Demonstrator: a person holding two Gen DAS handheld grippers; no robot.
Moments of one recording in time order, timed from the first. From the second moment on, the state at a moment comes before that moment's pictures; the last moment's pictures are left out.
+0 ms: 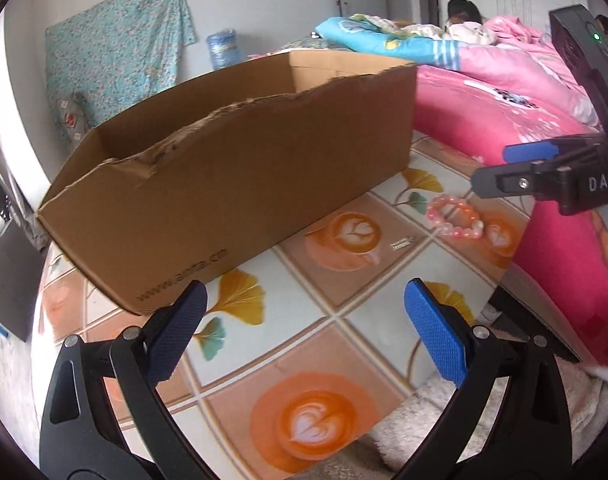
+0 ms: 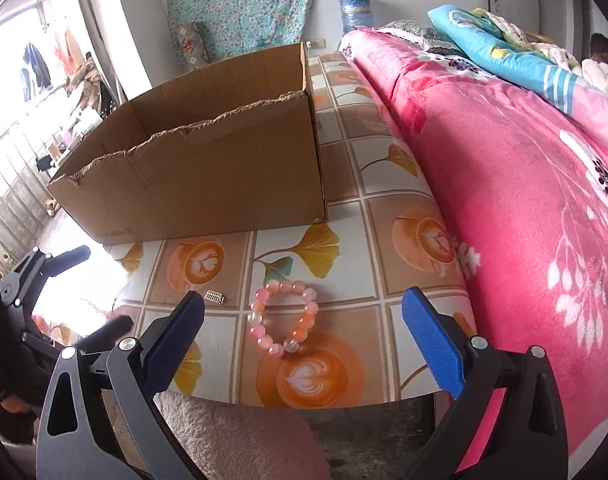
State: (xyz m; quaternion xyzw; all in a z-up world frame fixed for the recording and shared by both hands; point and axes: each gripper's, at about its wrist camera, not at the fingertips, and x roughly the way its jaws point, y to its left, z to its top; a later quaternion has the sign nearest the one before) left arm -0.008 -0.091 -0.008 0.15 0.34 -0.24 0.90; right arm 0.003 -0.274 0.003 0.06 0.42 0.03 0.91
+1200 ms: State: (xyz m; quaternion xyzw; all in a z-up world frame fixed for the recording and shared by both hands) left arm 0.018 -0.149 -0.031 0.21 0.37 -0.32 0.85; right arm 0.018 -0.306 -0.018 0.12 0.40 0.05 0.91
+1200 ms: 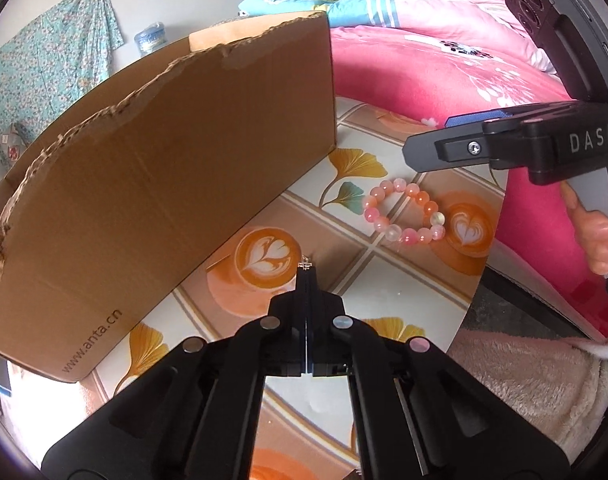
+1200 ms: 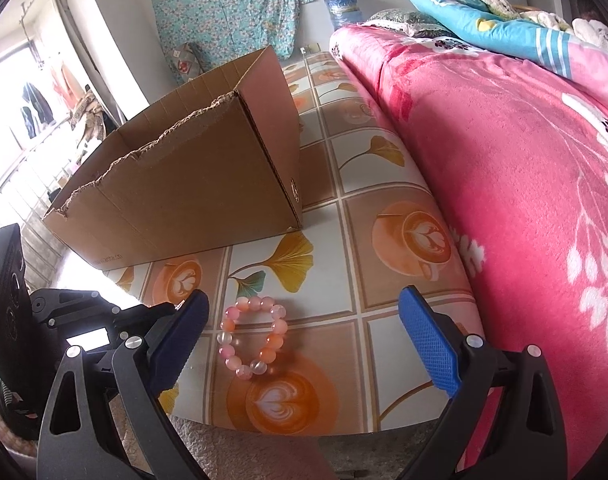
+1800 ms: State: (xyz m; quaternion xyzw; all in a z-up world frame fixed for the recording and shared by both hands) left arm 0.025 -0.128 -0.025 0.15 0.37 -0.32 0.86; right arm 0.015 -0.278 -0.007 0.10 0.40 0.07 0.91
